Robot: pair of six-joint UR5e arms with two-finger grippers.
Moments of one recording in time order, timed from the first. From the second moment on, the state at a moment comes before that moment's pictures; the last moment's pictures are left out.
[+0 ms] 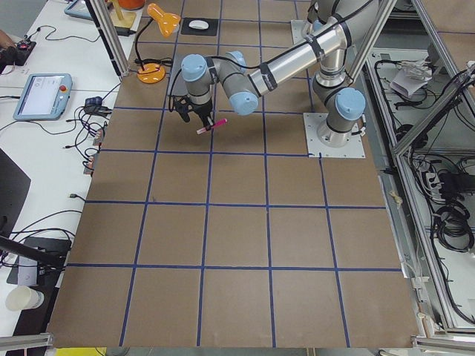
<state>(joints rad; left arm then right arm) -1.27 -1.83 -1.75 -1.20 1.53 -0.30 1.53 -1.47 1.50 -1.54 -1.62 -0.07</state>
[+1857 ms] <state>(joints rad) -1.89 -2.00 -1.77 -0.96 1.53 -1.58 1.55 -1.47 1.49 -1.57 -1.58 -0.10</state>
